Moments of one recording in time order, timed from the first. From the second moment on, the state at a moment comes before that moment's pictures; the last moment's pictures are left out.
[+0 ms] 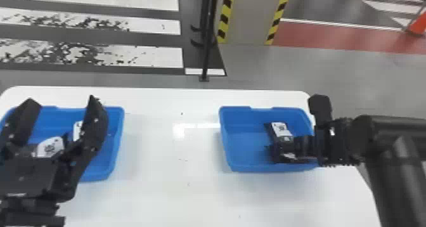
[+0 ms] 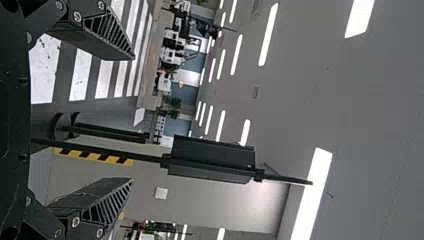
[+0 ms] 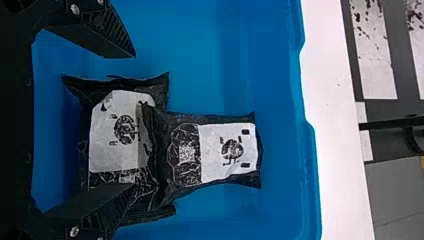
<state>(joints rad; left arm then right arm) 0.57 0.09 -0.12 -2.22 0.17 -0.25 0.05 -0.24 -0.32 -0.14 -1.71 -0.30 1.48 0.15</state>
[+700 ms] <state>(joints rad) 0.57 0.09 -0.12 -2.20 0.16 -0.28 0.05 -0.26 -0.32 -0.13 -1.69 -0.31 1.57 0.12</state>
